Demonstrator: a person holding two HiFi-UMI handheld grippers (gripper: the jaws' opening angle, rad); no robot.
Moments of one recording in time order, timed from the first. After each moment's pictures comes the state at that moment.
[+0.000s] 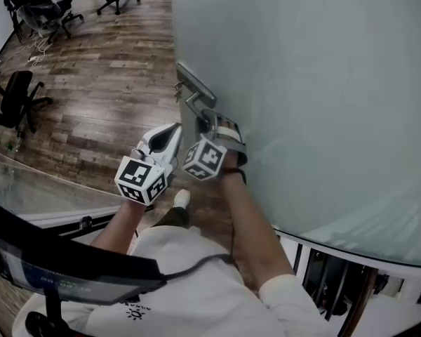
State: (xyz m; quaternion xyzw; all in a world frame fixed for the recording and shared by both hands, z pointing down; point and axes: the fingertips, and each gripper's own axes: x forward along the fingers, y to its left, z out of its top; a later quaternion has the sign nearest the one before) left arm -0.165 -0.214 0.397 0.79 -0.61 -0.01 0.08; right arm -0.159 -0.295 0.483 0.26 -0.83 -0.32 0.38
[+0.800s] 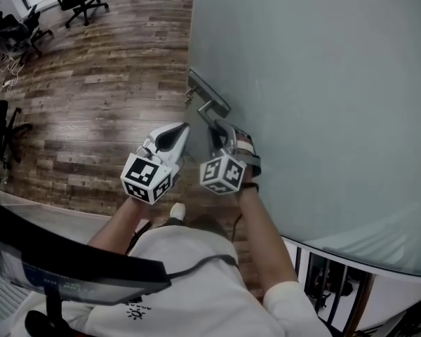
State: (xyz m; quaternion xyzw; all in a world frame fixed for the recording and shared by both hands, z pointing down) left arm -0.173 -0.329 0.383 0.85 -0.53 0.00 0.07; right arm -0.125 -0.381 0.461 0.32 -0.82 -0.29 0.37
